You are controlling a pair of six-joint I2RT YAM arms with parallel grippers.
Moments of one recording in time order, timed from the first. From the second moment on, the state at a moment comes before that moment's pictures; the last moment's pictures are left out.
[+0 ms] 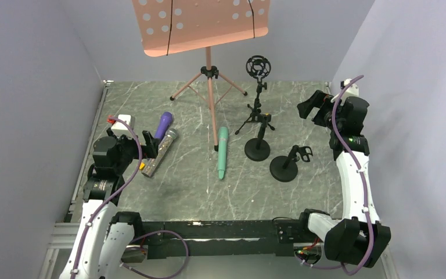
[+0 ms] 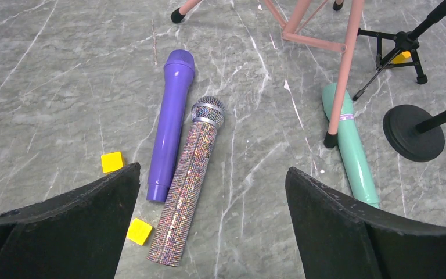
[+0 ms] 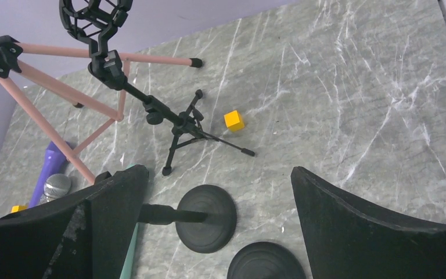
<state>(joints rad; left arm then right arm) -0.04 0.62 0.64 -0.29 0.19 -0.12 -0.20 1.08 1.00 -0.25 -0.35 0.31</state>
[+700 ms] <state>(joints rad) -0.04 0.62 0.64 -0.29 0.26 -0.12 -0.14 1.12 1.14 -0.49 -0.82 -0.31</state>
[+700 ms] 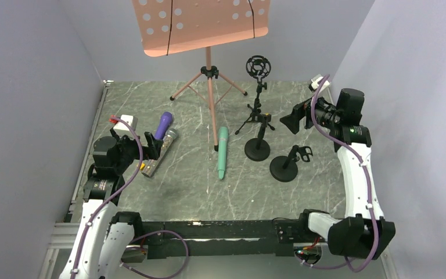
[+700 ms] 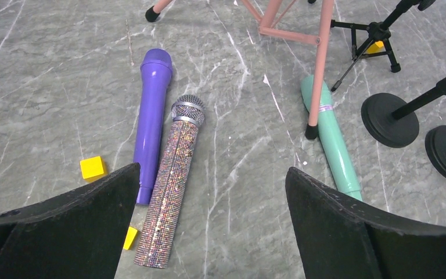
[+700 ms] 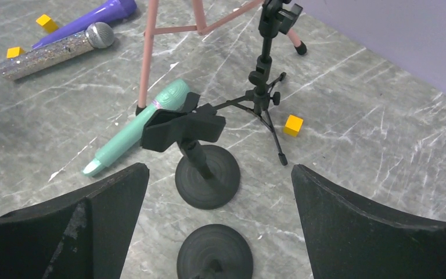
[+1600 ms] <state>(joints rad) -0.04 0.65 0.64 -0.29 0.31 -0.12 0.29 1.22 1.18 -0.51 -0.24 0.03</state>
